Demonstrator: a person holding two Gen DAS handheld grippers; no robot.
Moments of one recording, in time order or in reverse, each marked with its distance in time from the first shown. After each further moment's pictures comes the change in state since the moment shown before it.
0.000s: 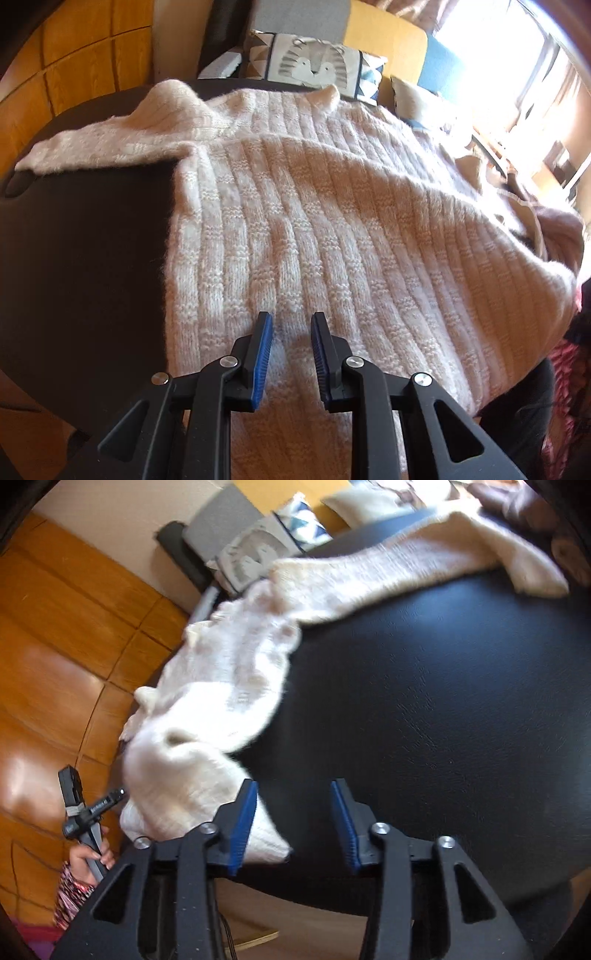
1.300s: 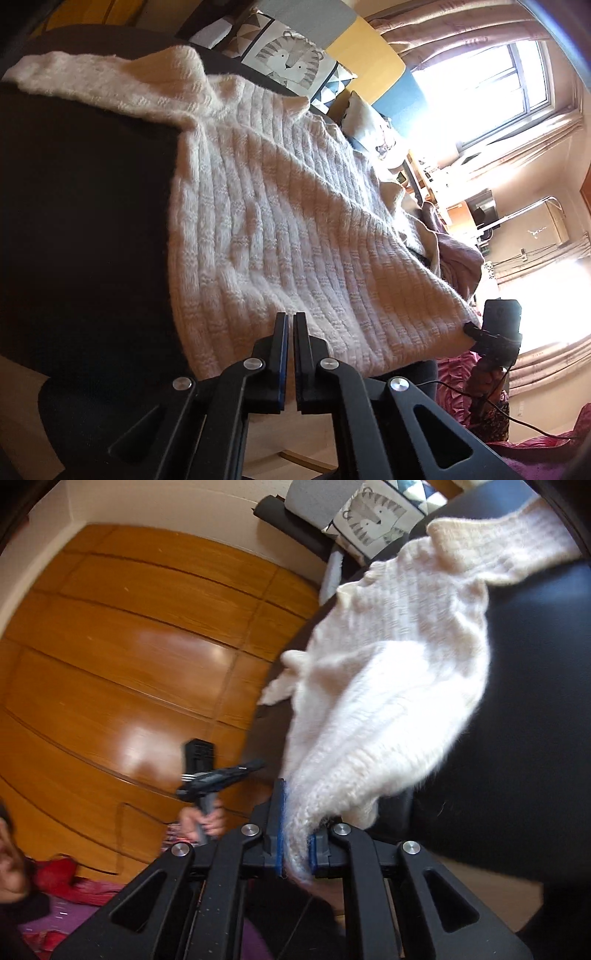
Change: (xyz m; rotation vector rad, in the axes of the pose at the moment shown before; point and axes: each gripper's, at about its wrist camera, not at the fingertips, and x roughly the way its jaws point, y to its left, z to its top) left arm -0.049 0.051 0.012 -0.102 0.178 -0.368; right arm -0.003 0.049 -0.008 0.095 0.177 0.572
